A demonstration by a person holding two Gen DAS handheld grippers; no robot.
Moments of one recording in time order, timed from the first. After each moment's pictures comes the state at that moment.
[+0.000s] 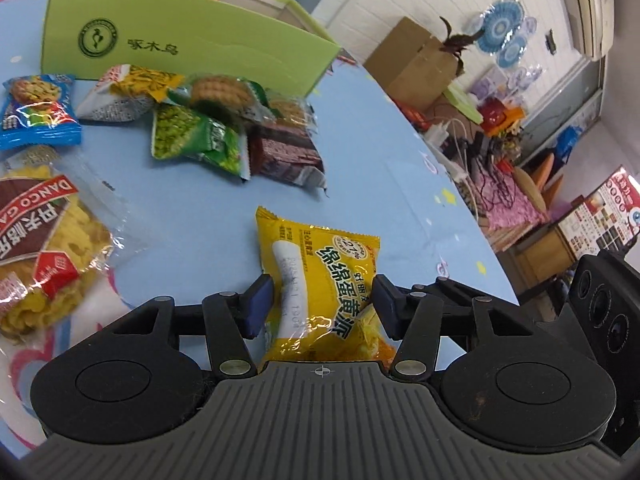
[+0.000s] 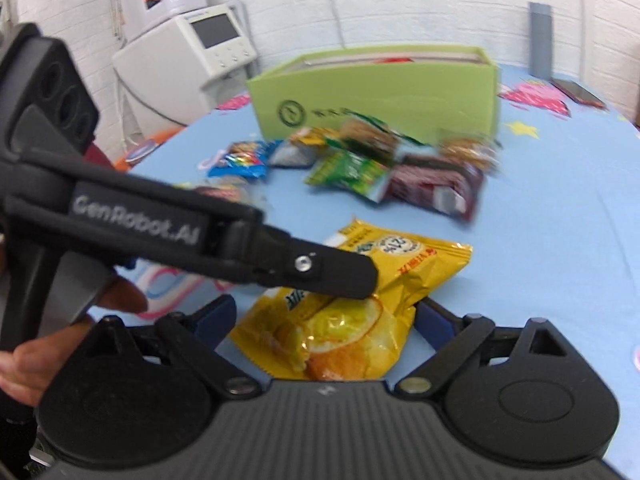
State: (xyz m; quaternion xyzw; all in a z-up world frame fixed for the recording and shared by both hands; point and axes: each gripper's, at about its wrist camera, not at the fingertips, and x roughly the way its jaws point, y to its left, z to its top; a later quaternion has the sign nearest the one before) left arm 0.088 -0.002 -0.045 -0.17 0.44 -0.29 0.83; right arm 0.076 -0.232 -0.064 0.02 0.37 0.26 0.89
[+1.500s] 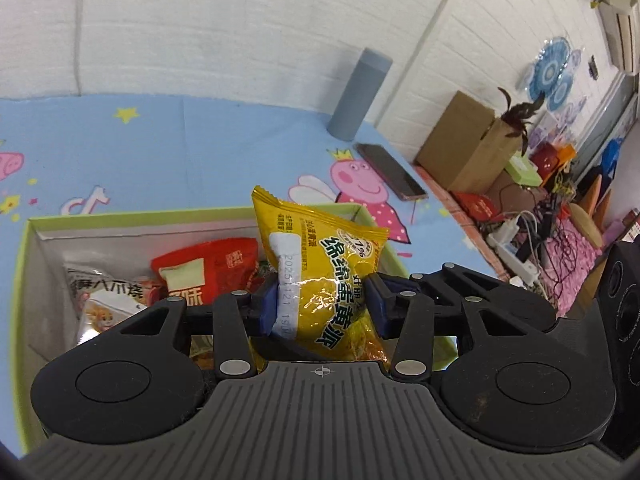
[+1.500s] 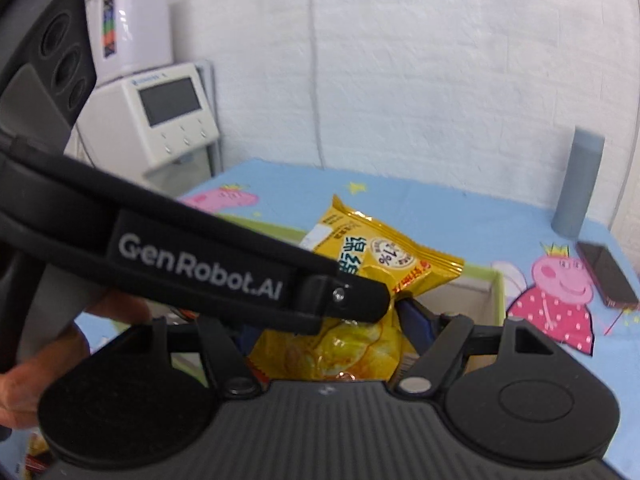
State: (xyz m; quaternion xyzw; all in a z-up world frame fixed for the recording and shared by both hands) left arm 0.363 -0.005 0.031 -0.11 0.39 -0.24 0.88; right arm 0.352 -0.178 0.002 -0.04 0.28 0.27 0.92
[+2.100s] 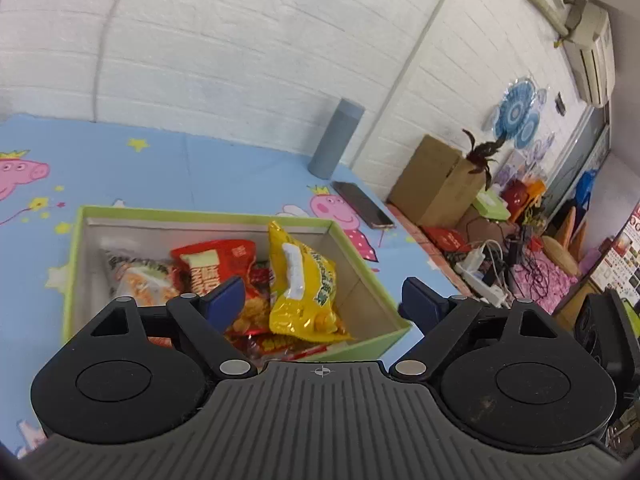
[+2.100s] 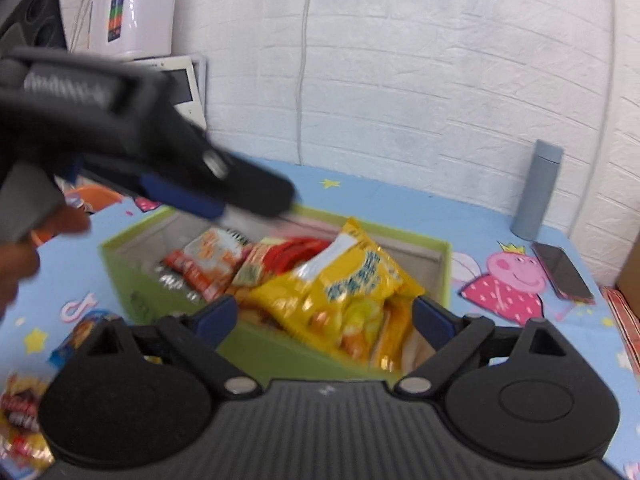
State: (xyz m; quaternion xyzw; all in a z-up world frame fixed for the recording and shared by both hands) left arm 0.260 0.046 0.064 -0.14 0.30 -0.26 0.91; right arm 0.276 -0.206 0.000 -0.08 0.24 0.24 0.94
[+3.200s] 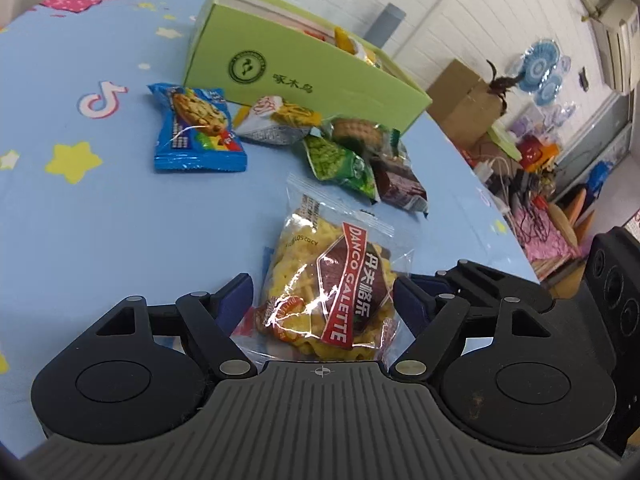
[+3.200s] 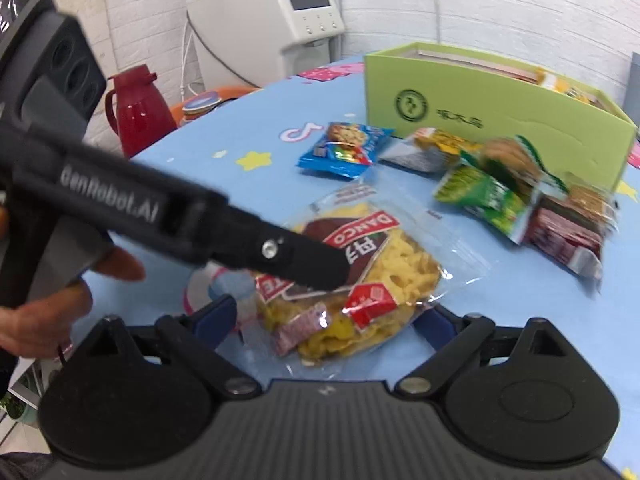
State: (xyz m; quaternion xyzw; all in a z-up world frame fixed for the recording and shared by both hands) left arm 0.073 0.096 -0.049 -0.18 0.41 -0.22 0.86; right arm 0.103 -0.139 -0.067 -0.07 0.36 0.35 0.86
